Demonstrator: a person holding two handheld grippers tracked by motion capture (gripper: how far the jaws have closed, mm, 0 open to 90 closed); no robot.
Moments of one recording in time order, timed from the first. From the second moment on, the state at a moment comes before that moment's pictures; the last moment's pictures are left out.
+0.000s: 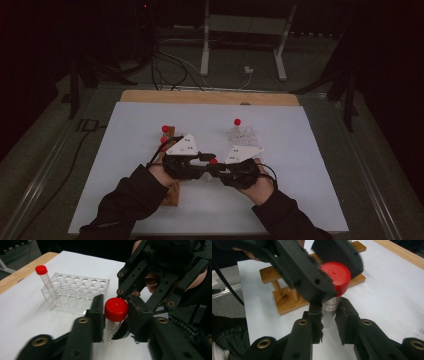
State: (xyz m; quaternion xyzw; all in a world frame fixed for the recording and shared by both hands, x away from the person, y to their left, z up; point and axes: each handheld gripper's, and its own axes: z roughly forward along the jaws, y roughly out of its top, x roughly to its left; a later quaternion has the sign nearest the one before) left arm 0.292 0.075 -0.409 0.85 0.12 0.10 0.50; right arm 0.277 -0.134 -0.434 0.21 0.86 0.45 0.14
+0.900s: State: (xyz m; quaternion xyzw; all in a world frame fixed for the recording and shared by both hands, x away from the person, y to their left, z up) left arm 0.291 0.122 -0.383 0.84 0.15 0.15 0.51; right arm 0.281 -0.148 -0.422 0.23 0.83 0.49 0.14
